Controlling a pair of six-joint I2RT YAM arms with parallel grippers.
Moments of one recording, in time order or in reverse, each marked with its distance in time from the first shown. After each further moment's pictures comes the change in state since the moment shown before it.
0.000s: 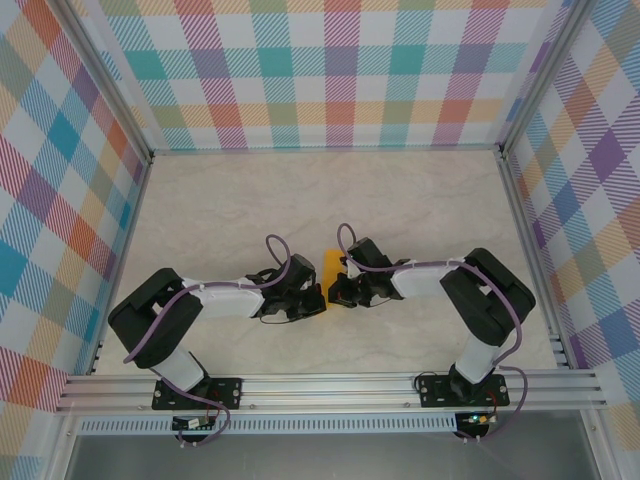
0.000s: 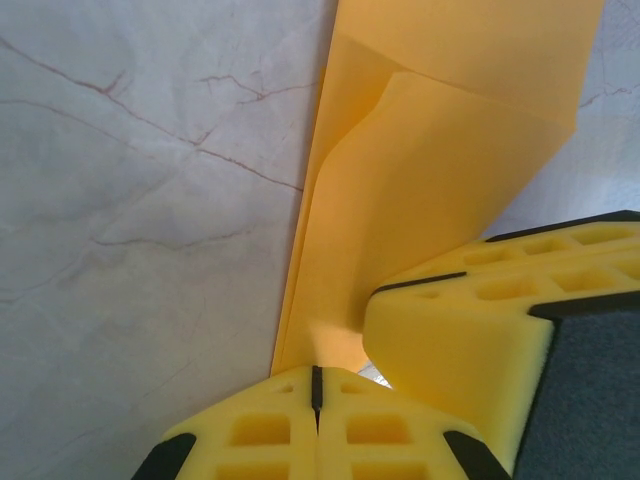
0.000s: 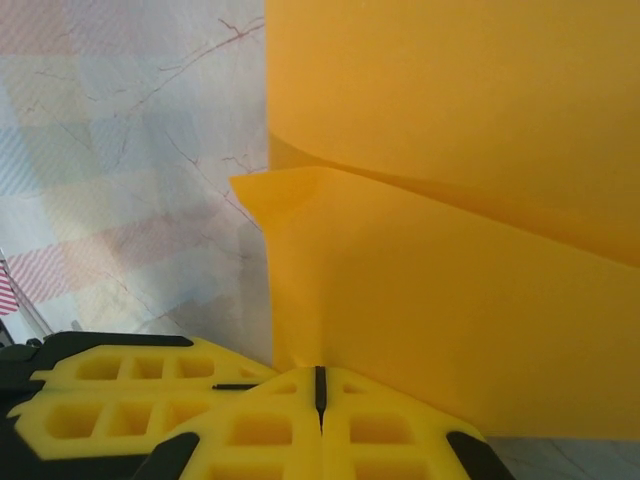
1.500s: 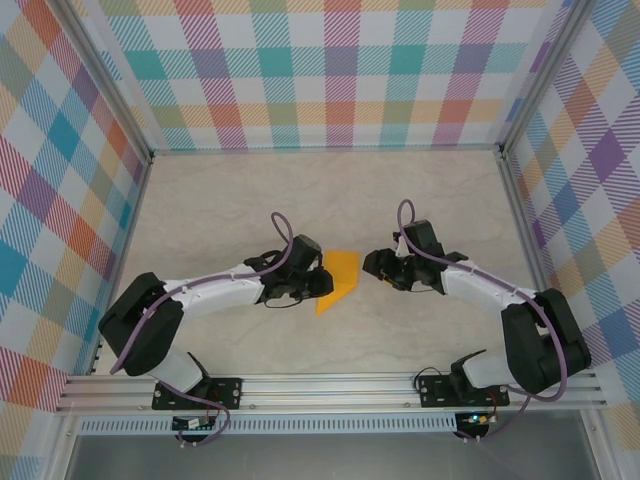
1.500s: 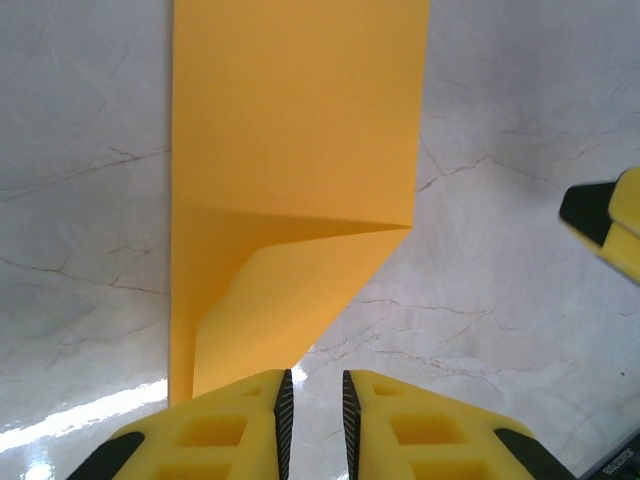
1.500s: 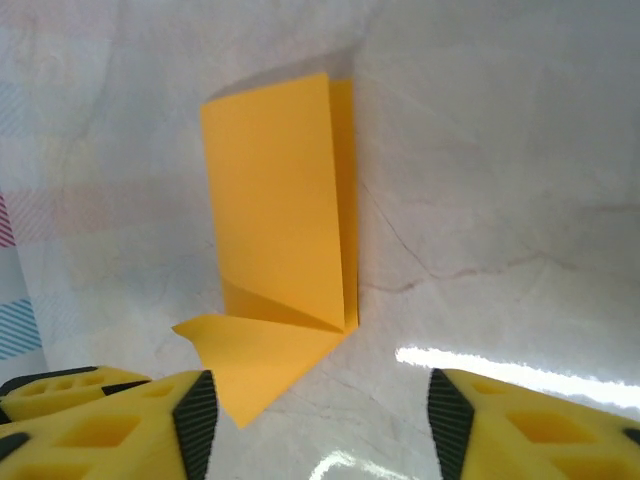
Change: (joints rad) left arm -0.004 -0.058 0.198 -0.200 -0.114 0.151; right arm -0.309 -0.360 -0.090 -0.216 0.068 -0.058
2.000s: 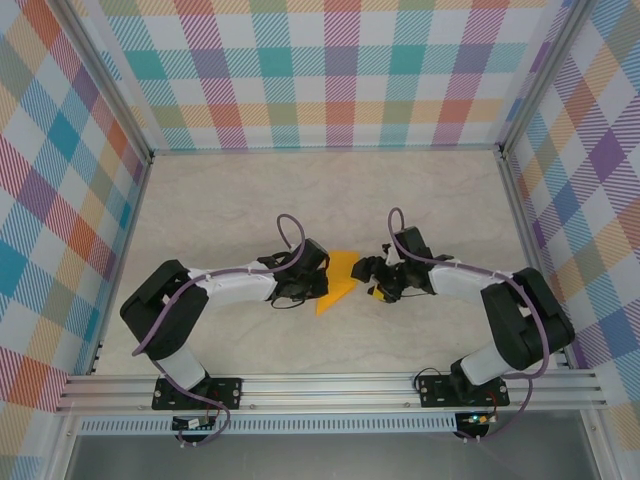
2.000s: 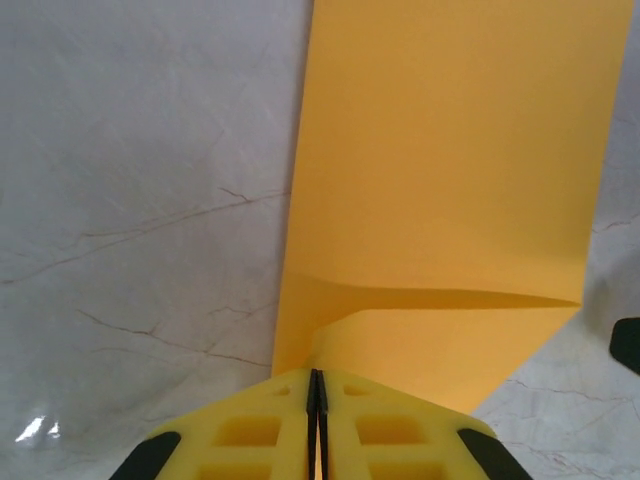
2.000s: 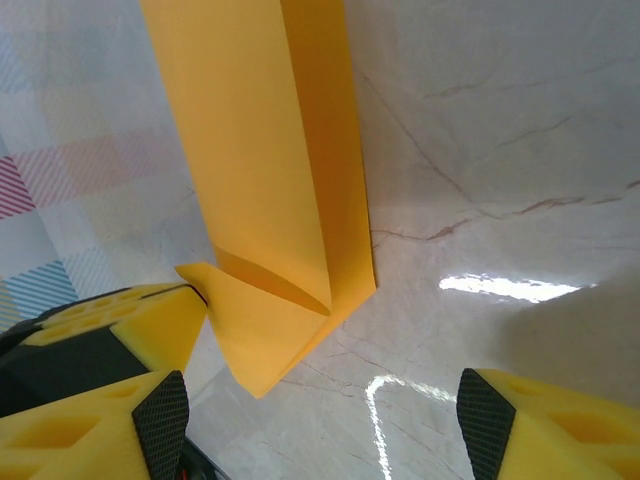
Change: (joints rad) left arm 0.000 0.127 0.020 0.002 -0.127 -0.028; right arm 0.044 0.148 -0.016 0.108 -0.134 0.123
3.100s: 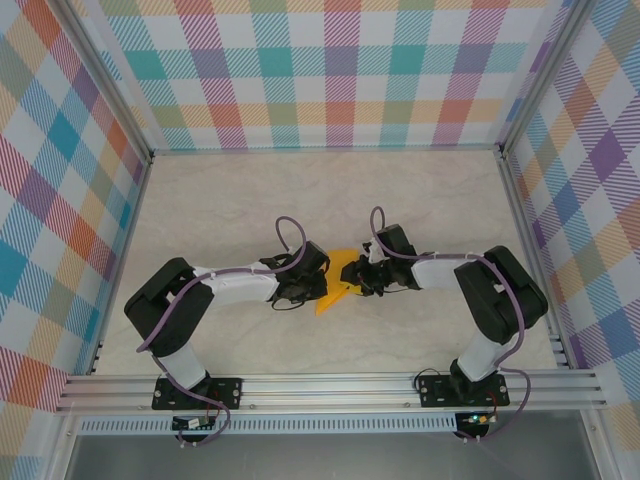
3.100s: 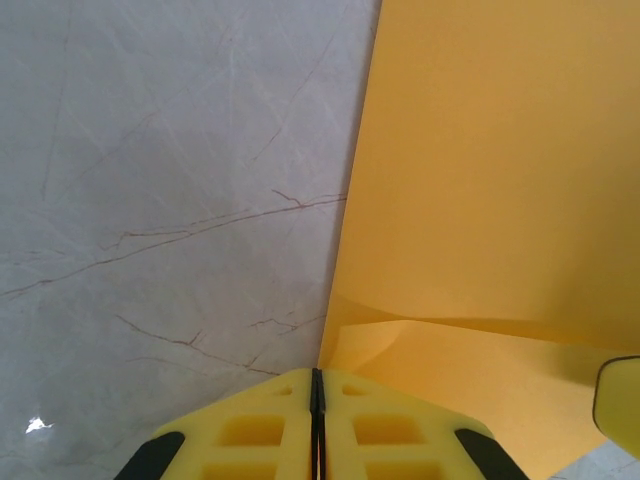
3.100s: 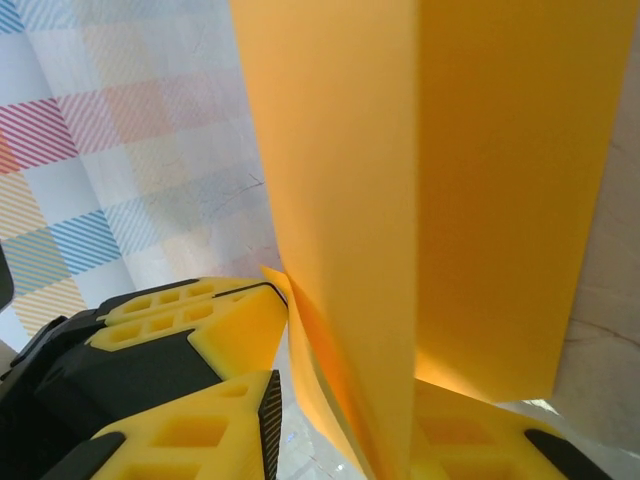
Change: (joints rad) left arm 0.000 0.026 -0.010 0.003 -0.022 -0.030; right arm 0.055 0.179 0.060 0.189 -0.129 0.033
